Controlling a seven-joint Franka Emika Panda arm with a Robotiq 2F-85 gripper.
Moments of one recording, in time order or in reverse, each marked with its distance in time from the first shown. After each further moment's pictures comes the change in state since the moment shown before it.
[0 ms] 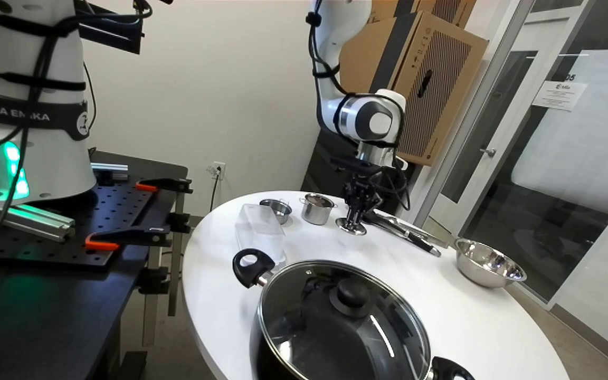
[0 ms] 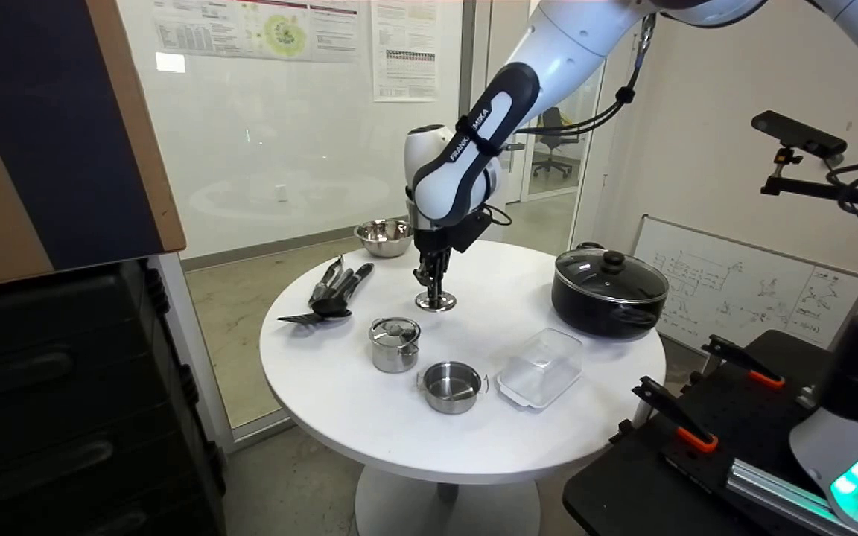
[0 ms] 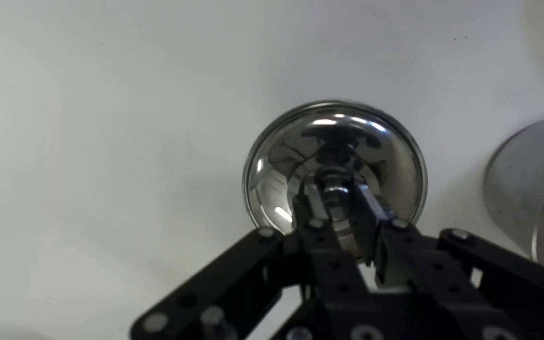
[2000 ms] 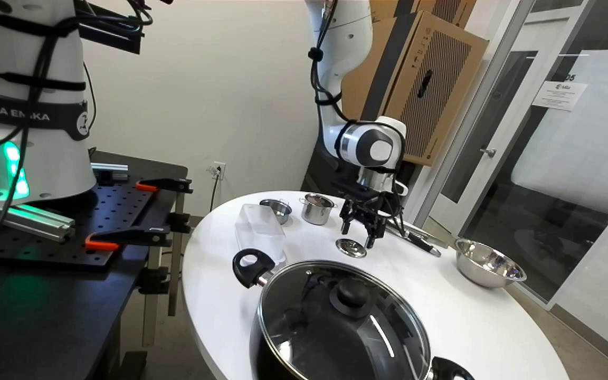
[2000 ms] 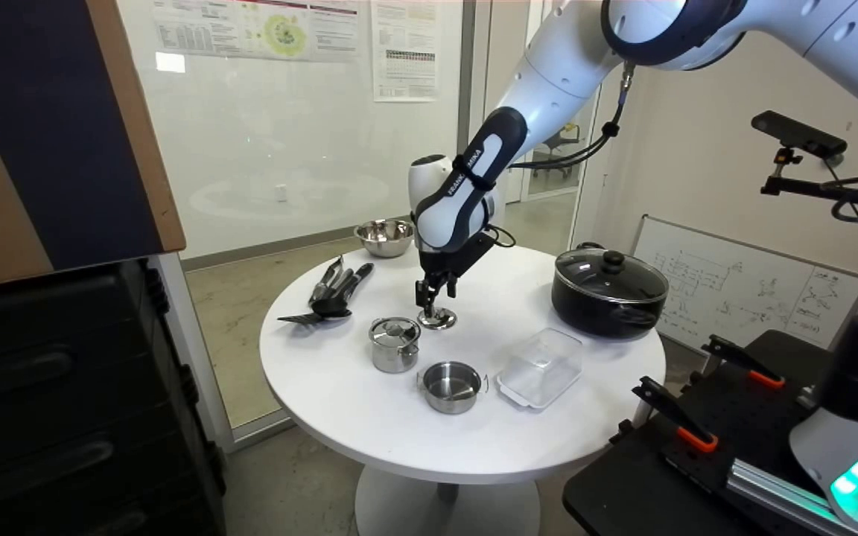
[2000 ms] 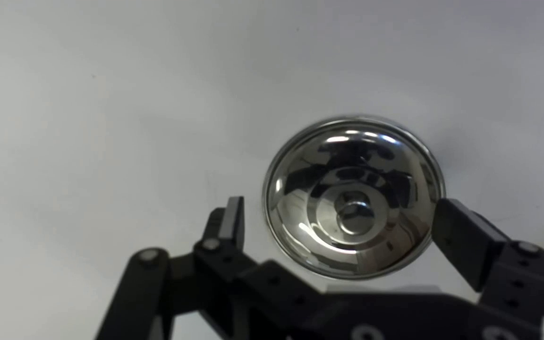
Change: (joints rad) arm -0.001 0.166 -0.041 0.140 -0.001 0.006 0.093
